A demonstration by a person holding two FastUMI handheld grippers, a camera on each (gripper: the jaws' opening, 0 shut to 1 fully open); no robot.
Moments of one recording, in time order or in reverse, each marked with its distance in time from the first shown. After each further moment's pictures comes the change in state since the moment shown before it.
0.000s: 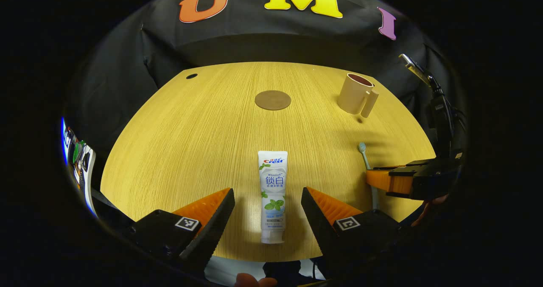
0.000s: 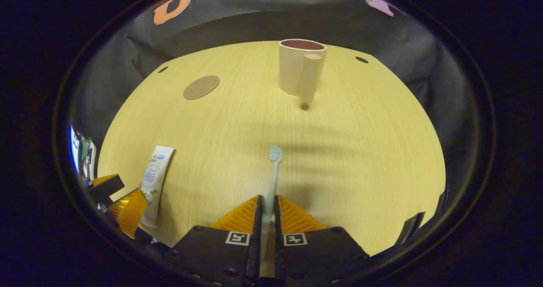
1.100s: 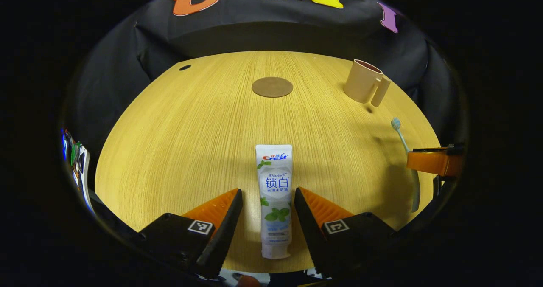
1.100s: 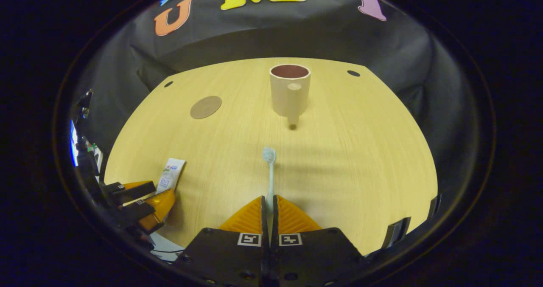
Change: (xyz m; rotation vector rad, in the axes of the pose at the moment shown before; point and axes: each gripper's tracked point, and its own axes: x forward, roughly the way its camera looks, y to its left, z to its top) left arm 0.035 0.005 -0.012 0.019 0.065 -0.020; right arm -0.044 -0.018 0.022 0.019 -0.099 0.018
